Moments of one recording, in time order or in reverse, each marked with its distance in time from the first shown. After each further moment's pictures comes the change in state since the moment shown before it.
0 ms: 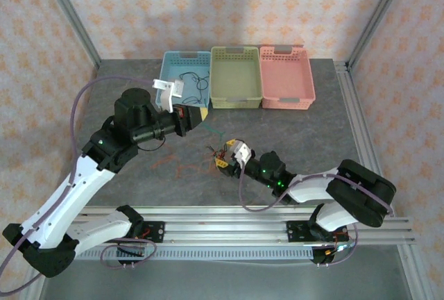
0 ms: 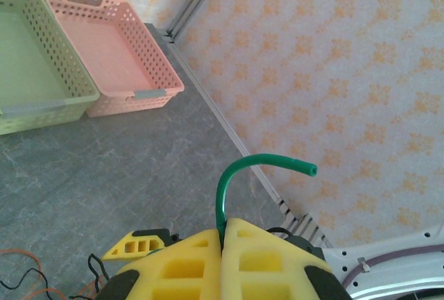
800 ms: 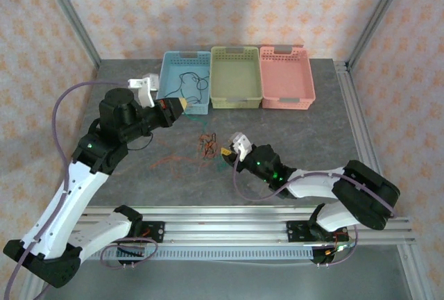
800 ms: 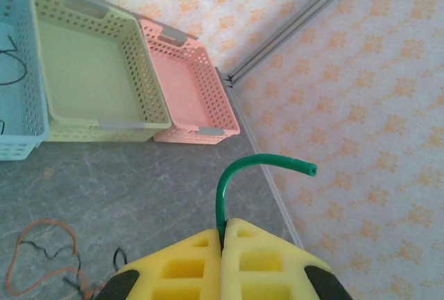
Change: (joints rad) left arm 0.167 -0.064 -0.043 -0.017 -0.078 -0.103; right arm -0.032 -0.039 0.090 -0.264 0.116 0.071
